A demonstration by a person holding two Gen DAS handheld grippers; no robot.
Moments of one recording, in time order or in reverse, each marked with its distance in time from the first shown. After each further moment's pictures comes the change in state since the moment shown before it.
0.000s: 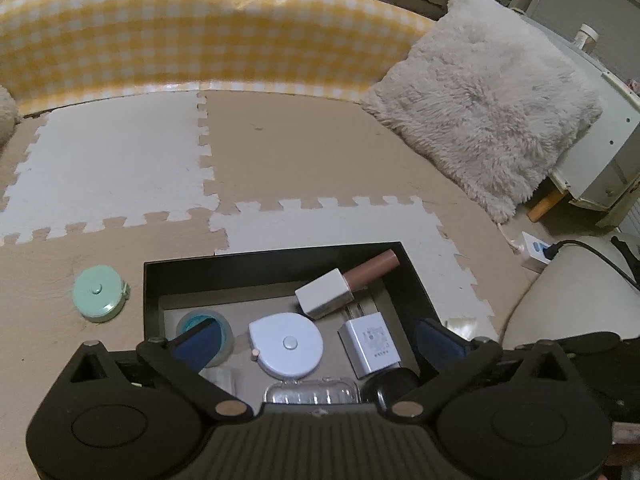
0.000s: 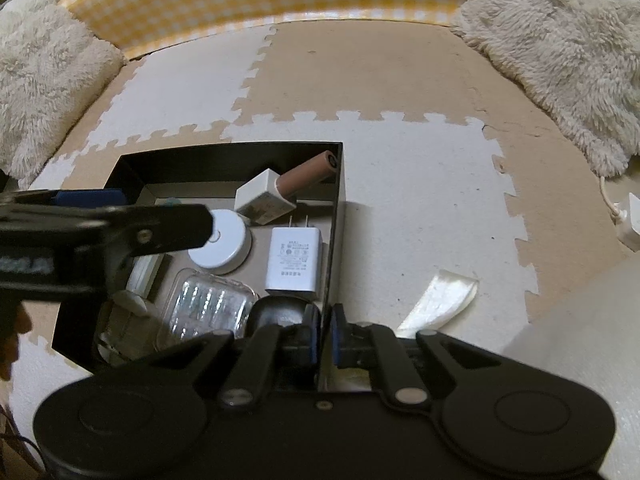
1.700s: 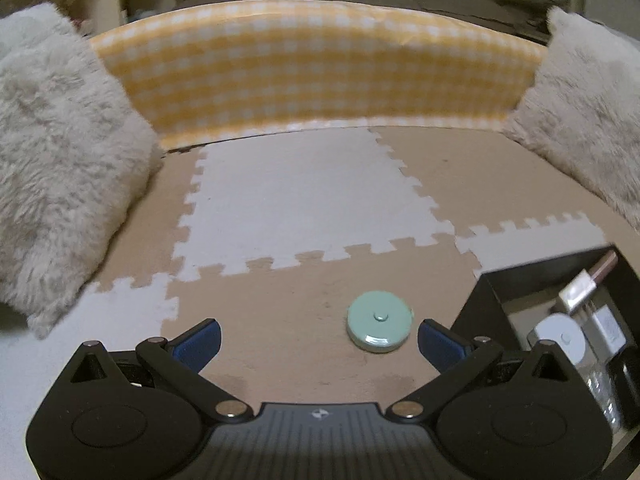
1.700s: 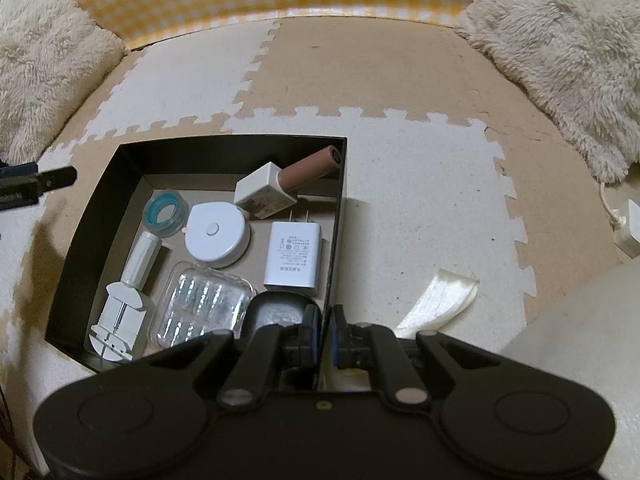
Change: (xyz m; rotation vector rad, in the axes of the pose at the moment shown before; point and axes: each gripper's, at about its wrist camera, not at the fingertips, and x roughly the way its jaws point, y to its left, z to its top) left arm -0.025 0.153 -0.012 0.087 -0.146 0.325; right arm 0.003 0.003 -0.001 -0.024 0.008 -0.016
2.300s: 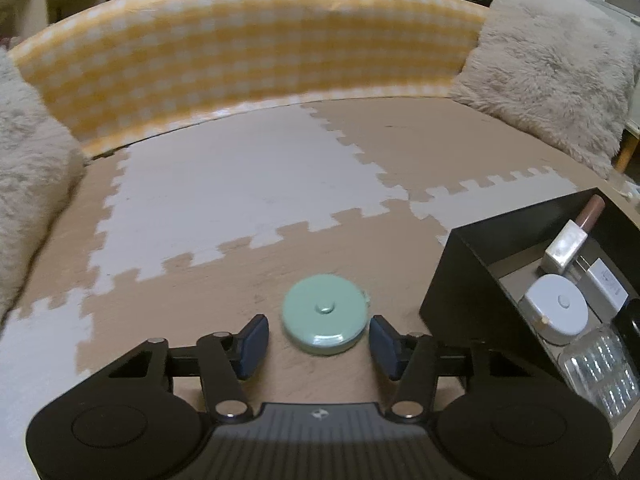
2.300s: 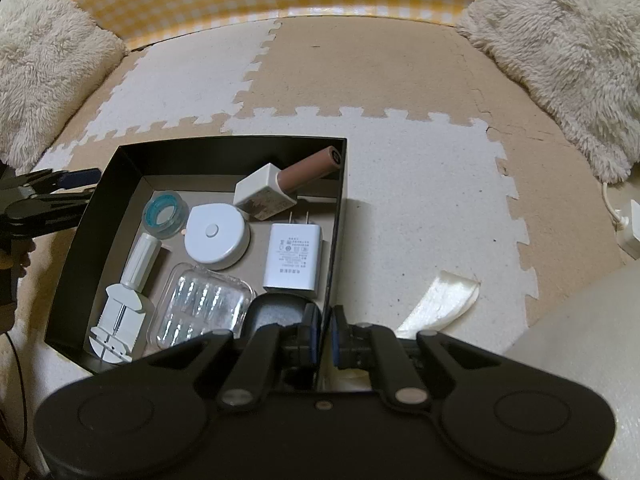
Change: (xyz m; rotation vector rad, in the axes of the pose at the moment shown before) left arm 0.050 -0.023 -0.013 0.116 0.009 -0.132; right arm 0.002 0.001 0.001 -0.001 0.000 0.002
